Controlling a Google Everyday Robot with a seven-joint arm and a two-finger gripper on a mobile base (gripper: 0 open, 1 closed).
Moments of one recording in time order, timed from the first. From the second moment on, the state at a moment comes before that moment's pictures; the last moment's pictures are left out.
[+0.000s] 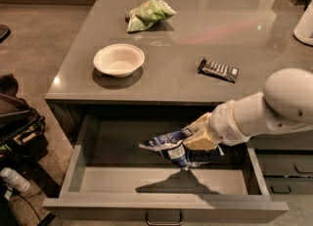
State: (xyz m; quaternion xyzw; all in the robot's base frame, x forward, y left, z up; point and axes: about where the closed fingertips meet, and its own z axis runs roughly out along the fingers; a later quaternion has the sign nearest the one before) arm 0.454 -0.104 0.752 -0.54 0.76 0.21 0.30
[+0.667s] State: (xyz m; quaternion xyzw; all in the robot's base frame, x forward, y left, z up) arm 0.459 -0.082 0.884 -0.60 0.74 0.10 0.28
